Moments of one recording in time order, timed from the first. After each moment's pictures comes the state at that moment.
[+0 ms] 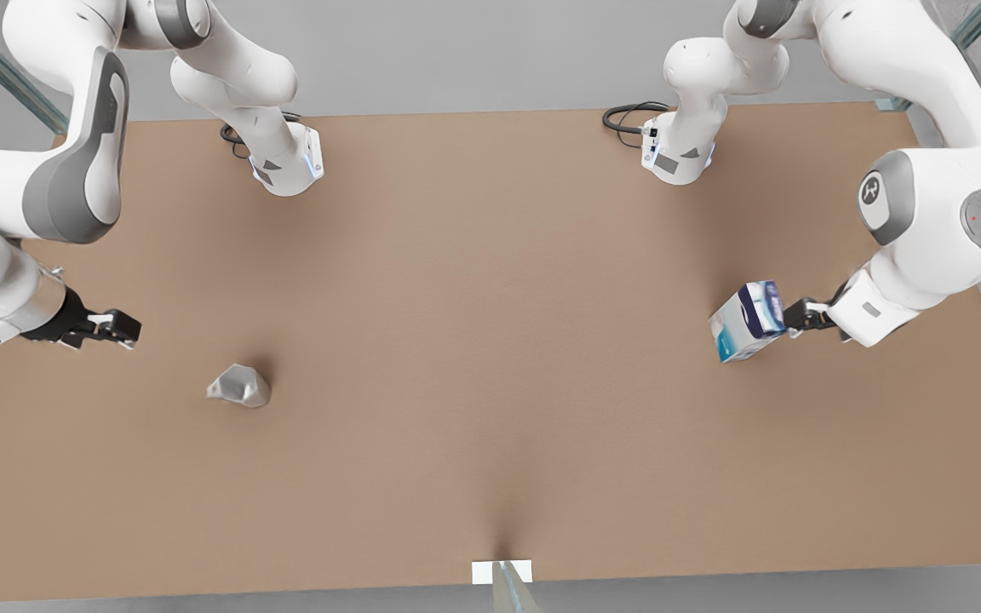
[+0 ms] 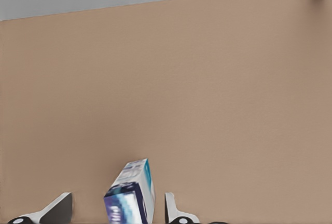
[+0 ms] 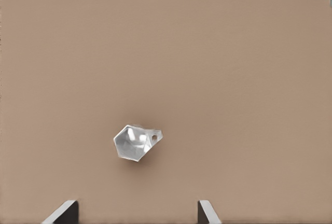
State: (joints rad) left arm -0.09 0.27 0.06 -1.35 0.01 1.65 0.09; right arm -0.05 0.23 -0.02 -1.35 -0.04 1.59 -0.04
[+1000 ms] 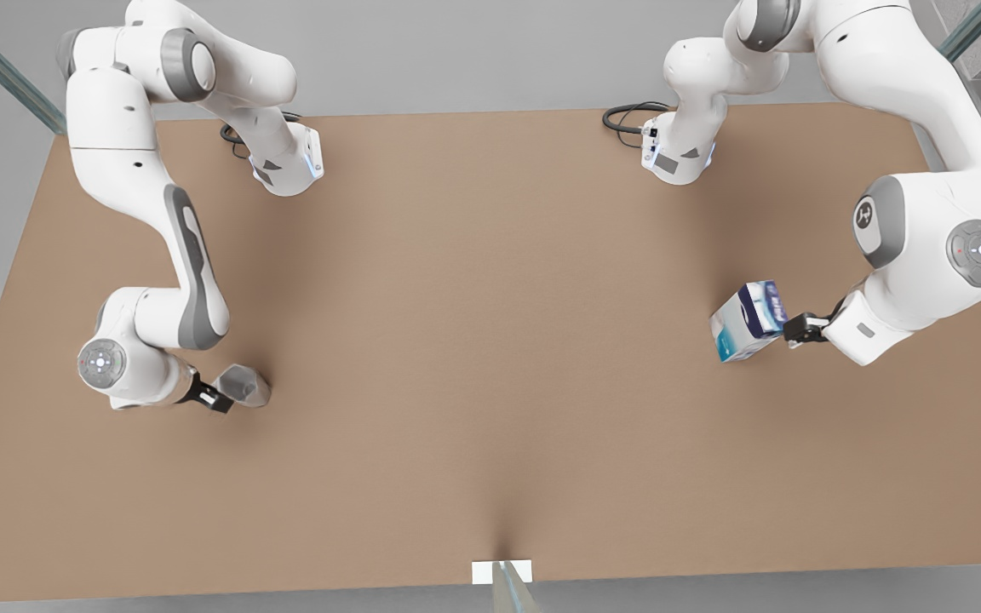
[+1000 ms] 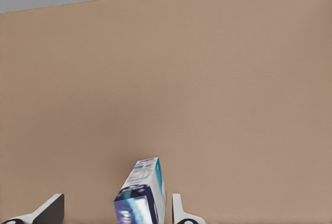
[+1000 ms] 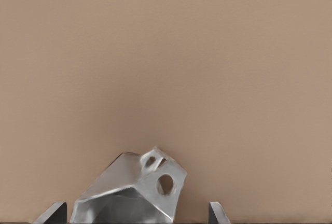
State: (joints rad) left arm -0.09 0.32 0.07 -1.35 0.04 1.64 0.08; right arm -0.05 0.46 -0.01 -1.79 -0.03 2.13 0.50
